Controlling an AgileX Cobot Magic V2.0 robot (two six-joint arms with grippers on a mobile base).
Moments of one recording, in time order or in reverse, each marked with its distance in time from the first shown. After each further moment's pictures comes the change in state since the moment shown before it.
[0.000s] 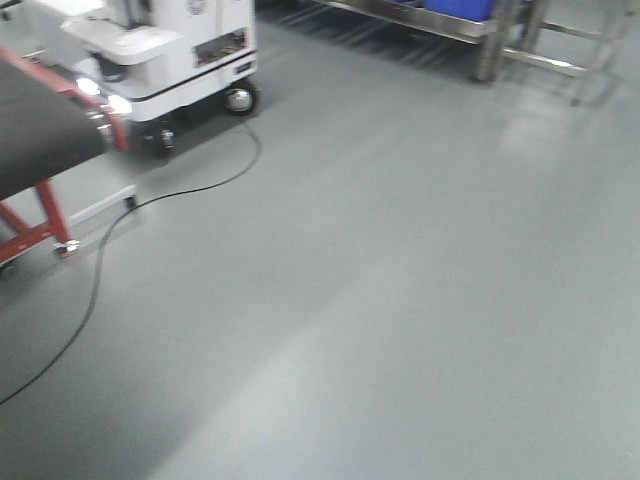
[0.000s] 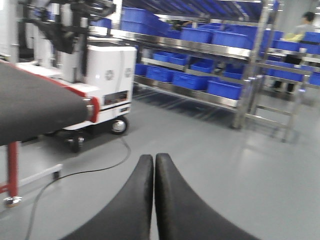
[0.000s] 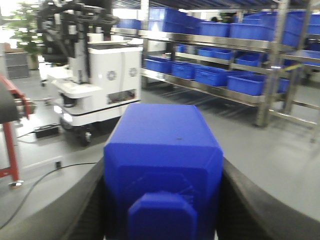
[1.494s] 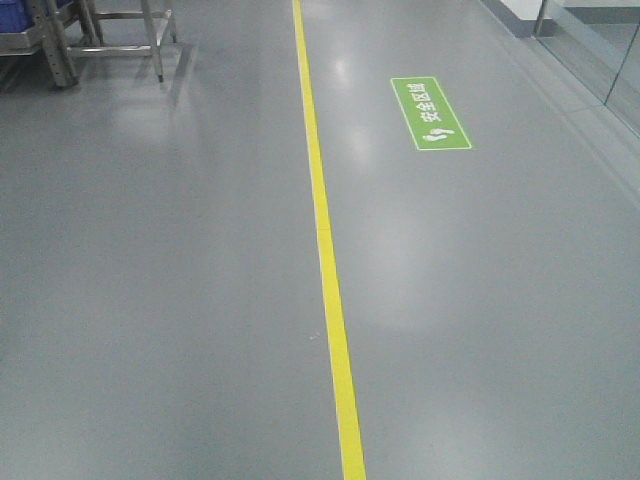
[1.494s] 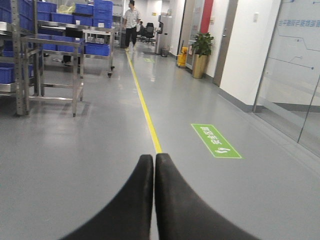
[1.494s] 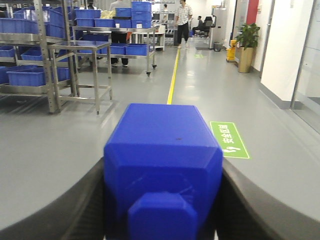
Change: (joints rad) left arm 0.000 0.000 0.000 0.000 0.000 0.000; right arm 0.000 0.000 0.000 0.000 0.000 0.000
